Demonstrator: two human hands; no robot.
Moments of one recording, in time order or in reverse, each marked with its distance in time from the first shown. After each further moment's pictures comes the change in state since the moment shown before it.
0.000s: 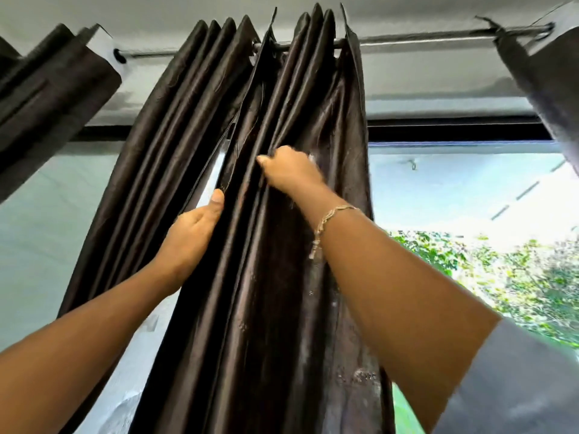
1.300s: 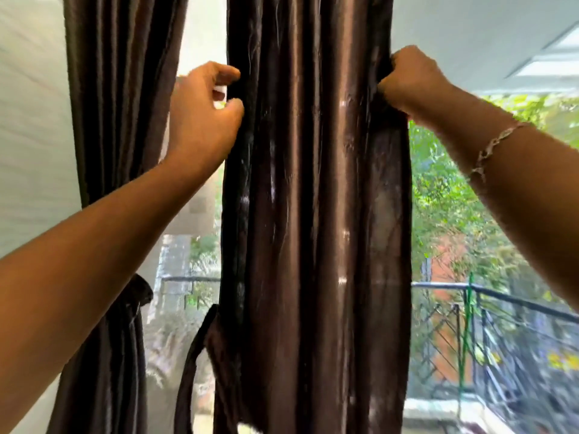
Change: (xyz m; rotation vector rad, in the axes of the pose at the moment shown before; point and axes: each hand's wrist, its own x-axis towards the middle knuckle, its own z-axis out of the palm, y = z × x) left_hand -0.085 0.026 0.005 0.236 0.002 0.063; right_hand -0.117 0.107 -0.027 -0.100 0.045 0.264
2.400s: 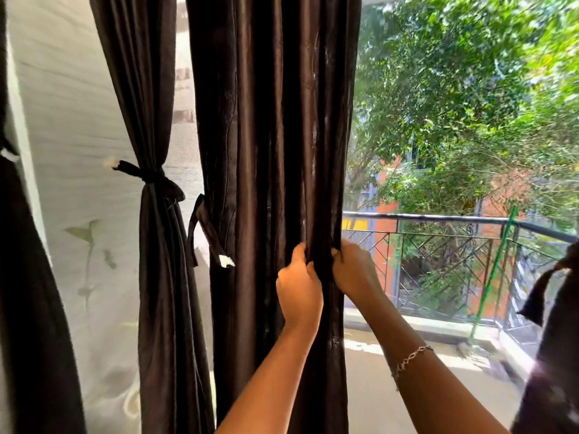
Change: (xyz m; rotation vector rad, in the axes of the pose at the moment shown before) left_hand -0.314 0.039 0.107 0.264 -0.149 -0.637; right_hand -0.305 0.103 0.063 0.289 -0.579 0.191
